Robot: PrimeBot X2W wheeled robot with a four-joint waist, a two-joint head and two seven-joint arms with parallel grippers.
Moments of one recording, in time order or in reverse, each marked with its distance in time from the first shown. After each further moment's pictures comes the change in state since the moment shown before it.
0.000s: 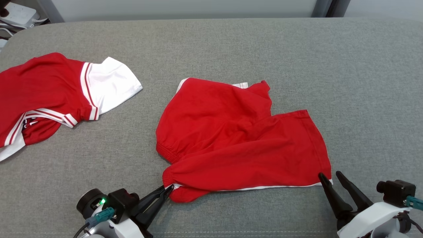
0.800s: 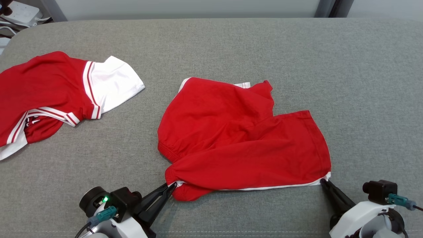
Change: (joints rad) left arm 0.001 -0.014 0.013 -0.012 0.010 0.000 0.000; right arm -0.094 0.066 0.071 0.247 -0.057 0.000 -0.001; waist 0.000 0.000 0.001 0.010
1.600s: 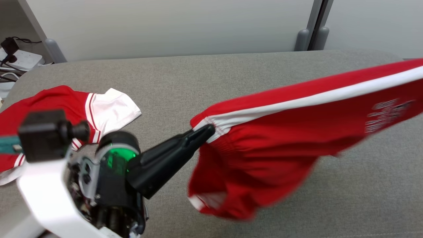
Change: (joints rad) left arm -0.119 0.142 0.265 -0.789 -0.813 -0.098 0.263; right arm 0.095 -0.156 -0.590 -0.787 0.114 0.000 0.001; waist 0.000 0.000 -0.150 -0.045
